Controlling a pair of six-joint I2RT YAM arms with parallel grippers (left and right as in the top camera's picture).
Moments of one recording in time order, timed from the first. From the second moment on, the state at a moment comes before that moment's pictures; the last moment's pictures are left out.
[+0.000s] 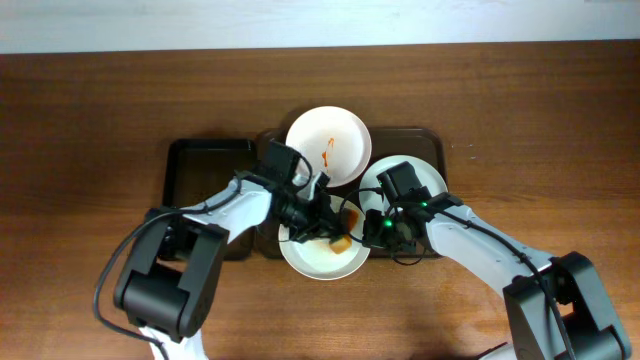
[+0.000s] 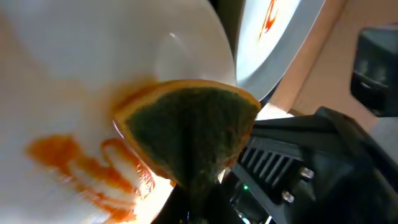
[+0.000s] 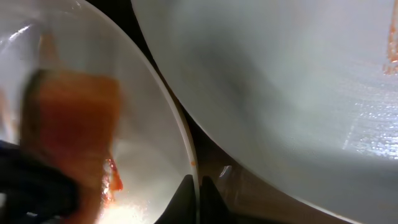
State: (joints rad) left arm -0.41 1.95 1.07 -0.43 0.90 -0.59; right arm 0.42 1.65 0.86 -0.50 -0.30 0.61
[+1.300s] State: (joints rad) left arm -0.29 1.63 1.08 -0.68 0.27 -0.41; right arm 0.43 1.65 0.87 -0.54 -0.29 0.49
